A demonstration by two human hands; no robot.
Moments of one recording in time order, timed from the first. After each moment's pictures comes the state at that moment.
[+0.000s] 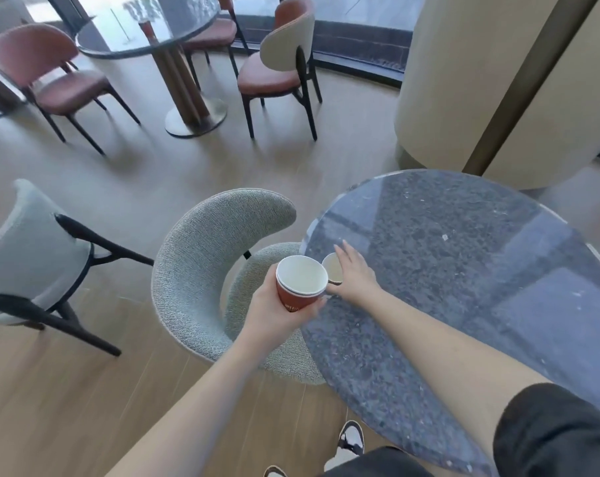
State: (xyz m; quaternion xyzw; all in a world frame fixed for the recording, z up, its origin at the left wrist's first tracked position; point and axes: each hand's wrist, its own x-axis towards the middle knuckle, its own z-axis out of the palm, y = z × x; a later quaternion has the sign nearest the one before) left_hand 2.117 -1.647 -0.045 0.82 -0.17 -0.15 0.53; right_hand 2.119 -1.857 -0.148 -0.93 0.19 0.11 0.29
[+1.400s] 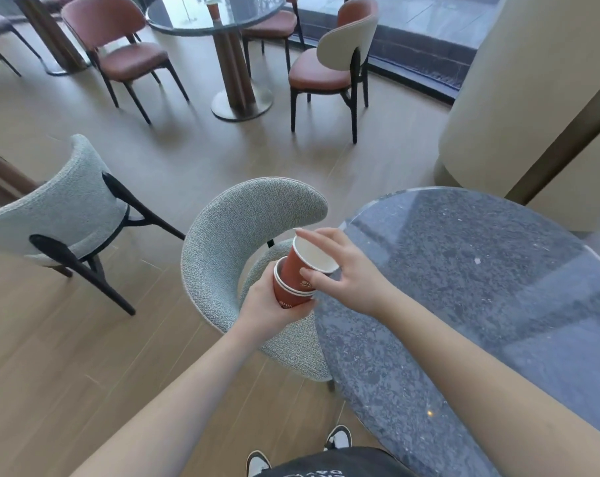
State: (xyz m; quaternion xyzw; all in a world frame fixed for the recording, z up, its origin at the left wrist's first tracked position) left_hand 2.116 -1.593 -0.051 0.85 -0.11 -0.13 0.50; right_hand 2.088 -1.787 0.006 -0.85 -0.09 0.00 0.52
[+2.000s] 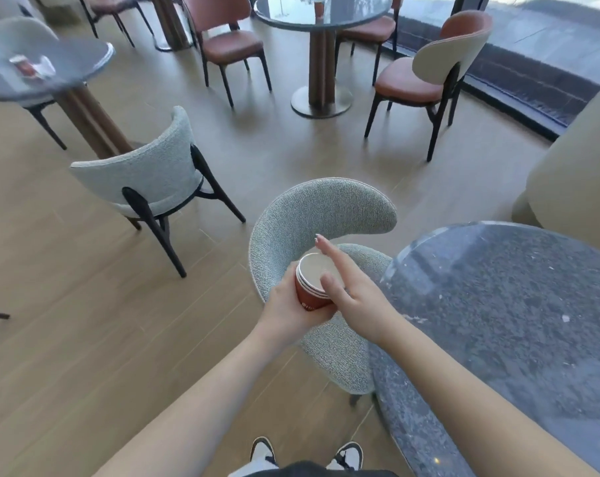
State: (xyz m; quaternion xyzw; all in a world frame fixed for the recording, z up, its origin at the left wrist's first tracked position) left_hand 2.104 -1.524 -0.036 0.85 0.02 -0.08 0.53; right_hand 2.106 -1.682 -0.007 -0.83 -0.14 0.08 0.54
